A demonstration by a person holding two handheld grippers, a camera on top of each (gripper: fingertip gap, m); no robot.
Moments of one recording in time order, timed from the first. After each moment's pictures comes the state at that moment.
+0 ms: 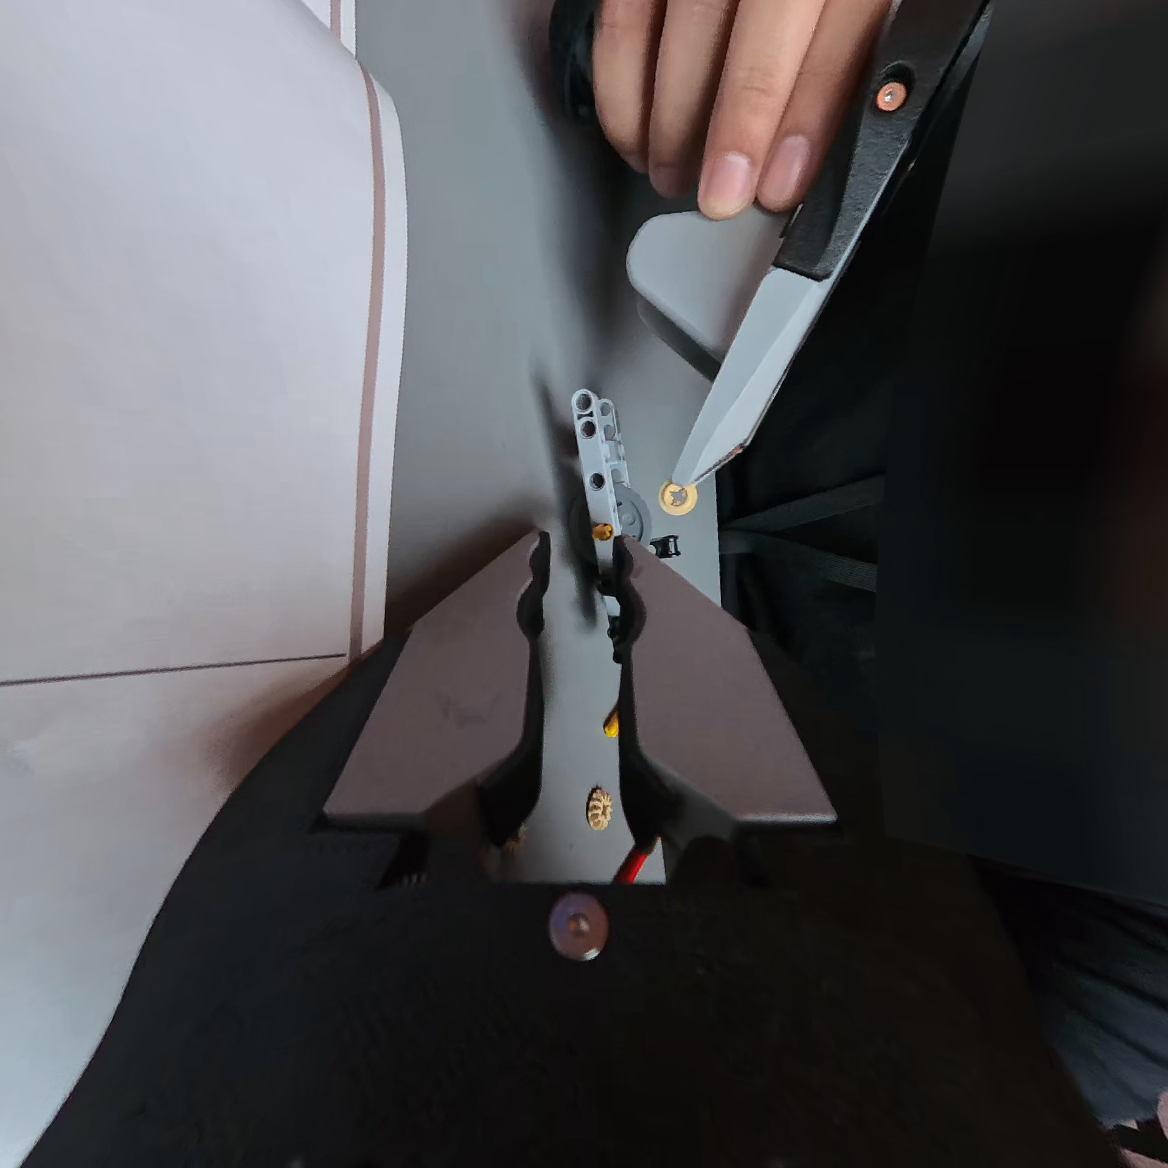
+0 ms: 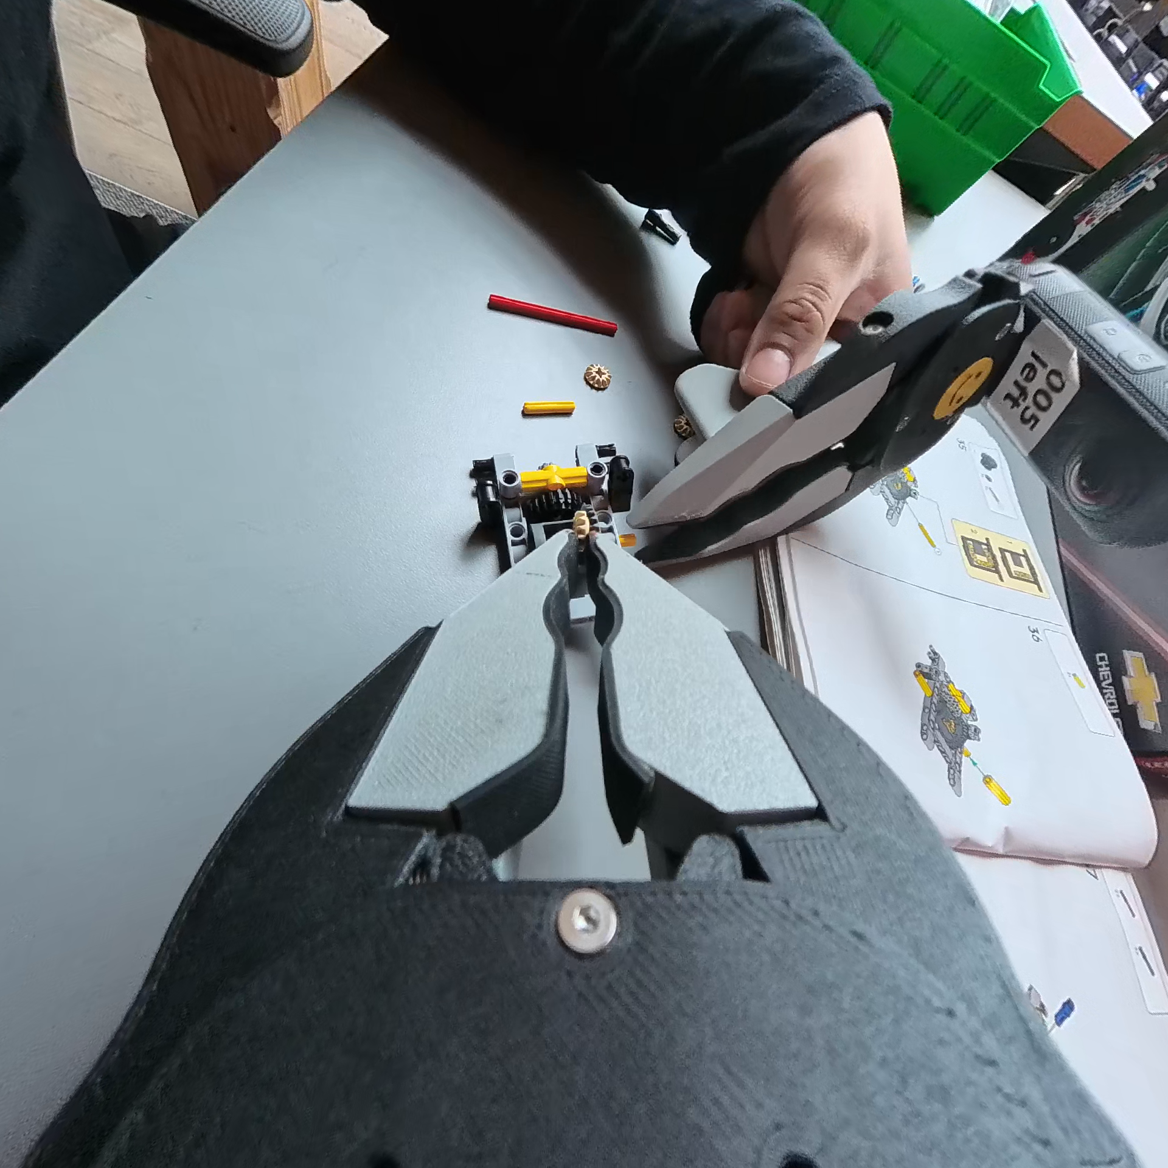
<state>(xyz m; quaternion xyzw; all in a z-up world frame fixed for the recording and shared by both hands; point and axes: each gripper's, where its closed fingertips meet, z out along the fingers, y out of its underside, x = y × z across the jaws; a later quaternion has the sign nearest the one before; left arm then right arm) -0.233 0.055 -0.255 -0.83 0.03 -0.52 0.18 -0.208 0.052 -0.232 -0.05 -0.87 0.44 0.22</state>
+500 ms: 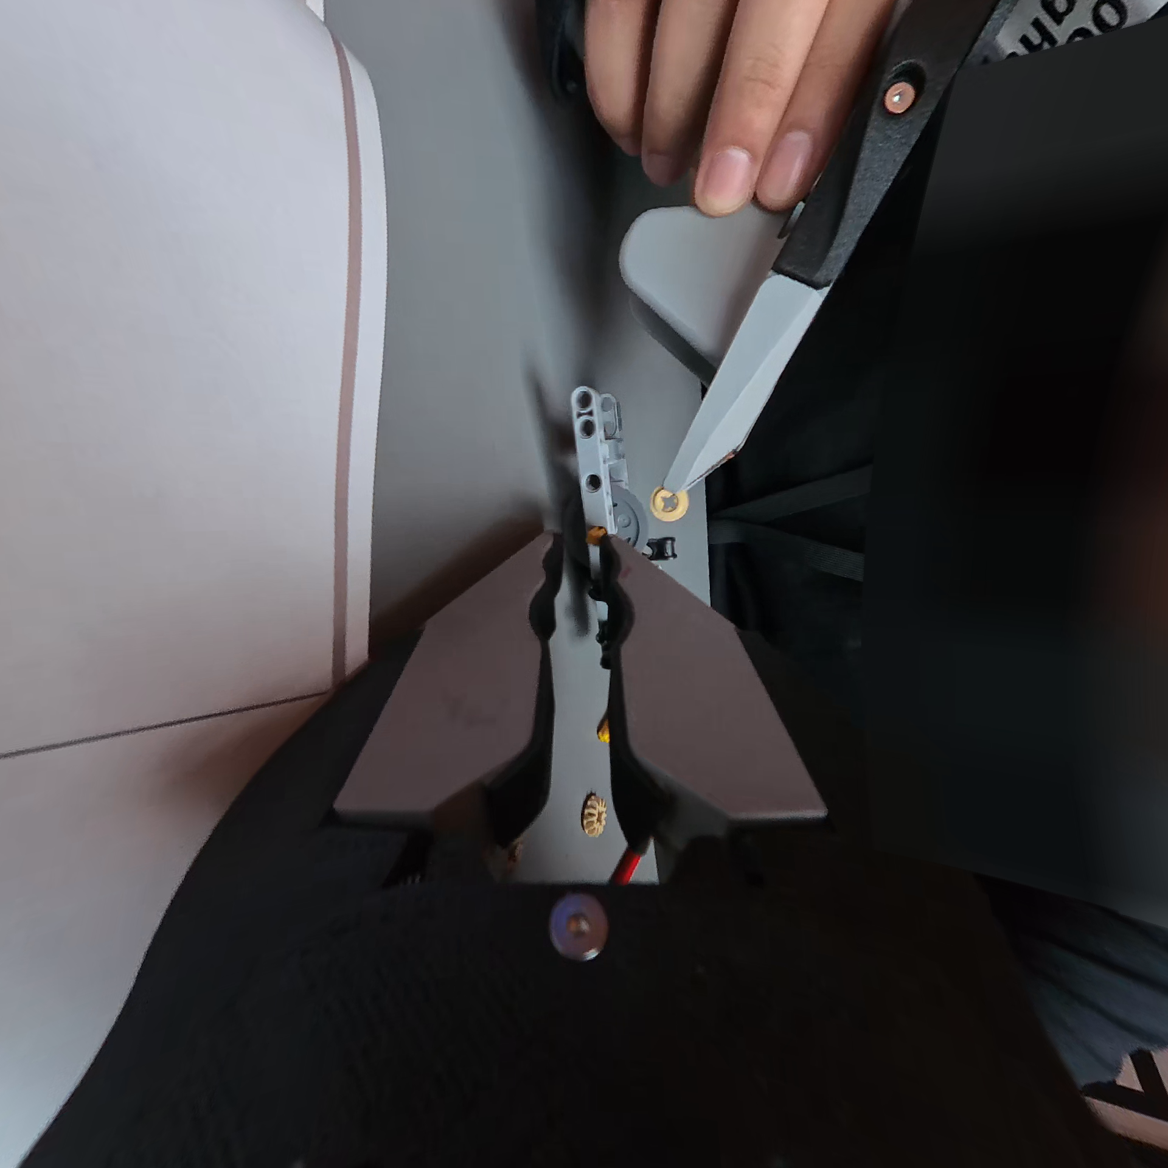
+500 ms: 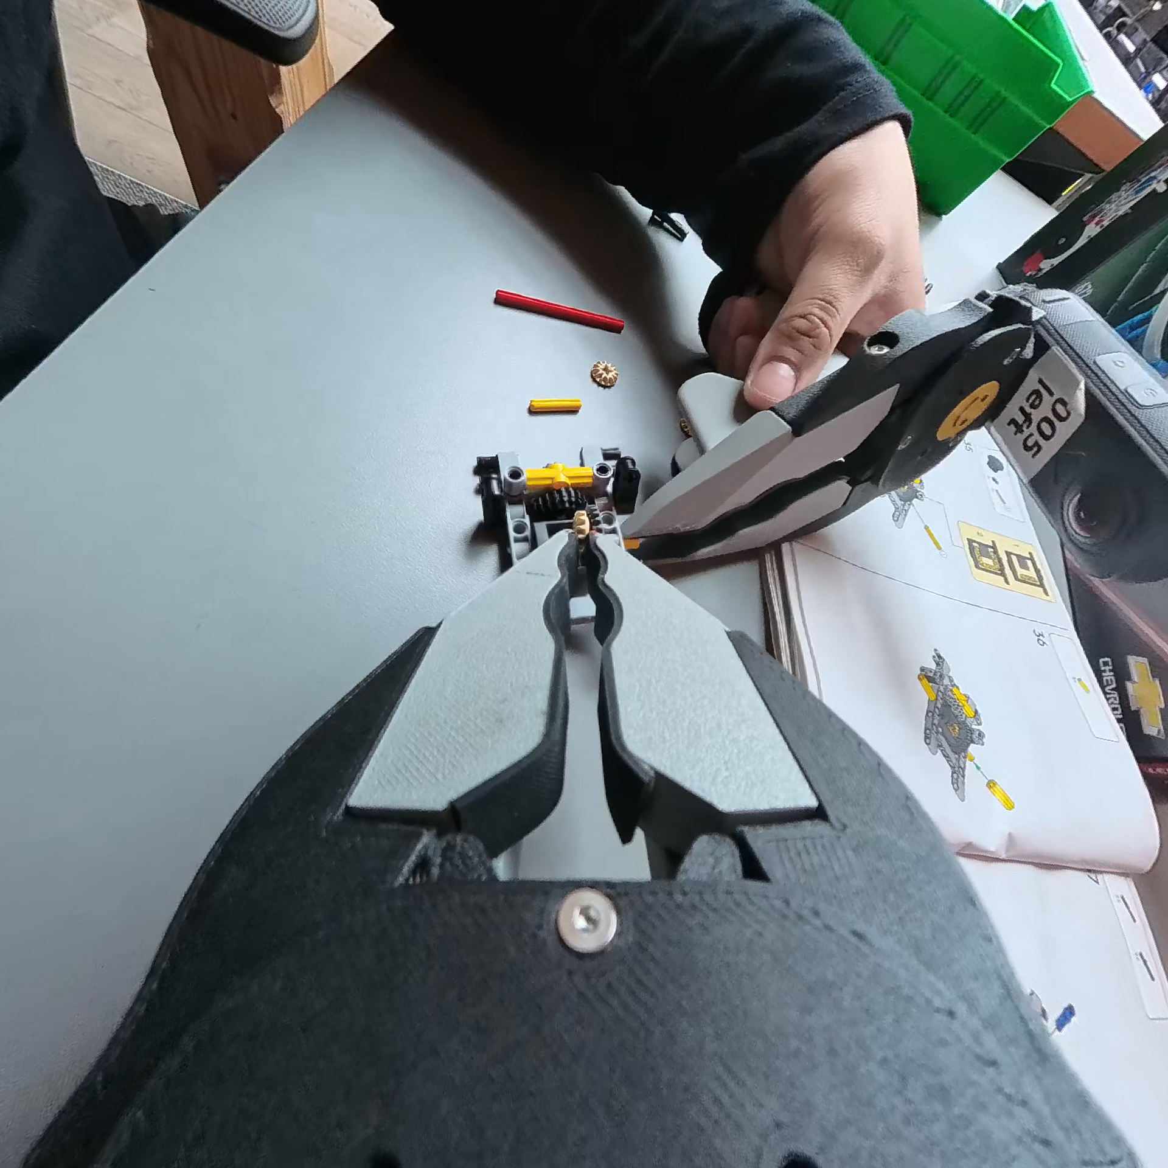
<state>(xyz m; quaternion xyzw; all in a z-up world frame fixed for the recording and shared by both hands) -0.226 0.054 -0.256 -0.83 0.04 -0.54 0.16 -0.207 0.050 -0.235 -0.04 -0.87 0.44 0.22</state>
